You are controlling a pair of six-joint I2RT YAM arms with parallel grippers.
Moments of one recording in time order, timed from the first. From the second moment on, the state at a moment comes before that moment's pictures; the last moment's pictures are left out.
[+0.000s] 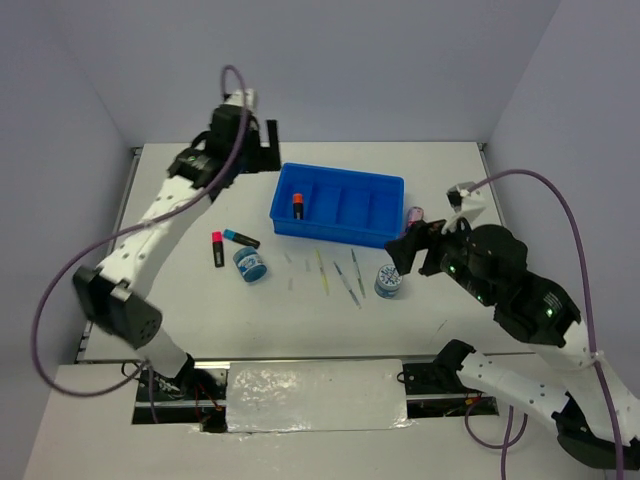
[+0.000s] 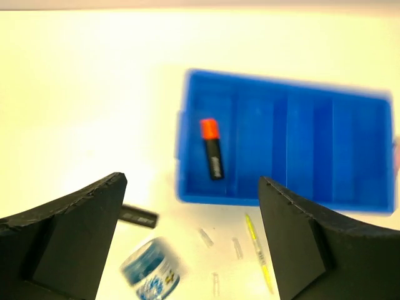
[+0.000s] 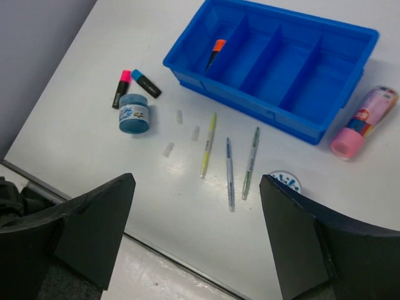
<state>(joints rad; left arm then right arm) -0.44 1.68 1.76 -0.65 -0.23 -0.30 0.74 0.67 1.15 -0.80 0.25 0.40</state>
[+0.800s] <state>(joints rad) 0.04 1.53 1.12 -0.59 -0.15 -0.52 0.74 0.82 1.06 -0.70 0.04 0.38</state>
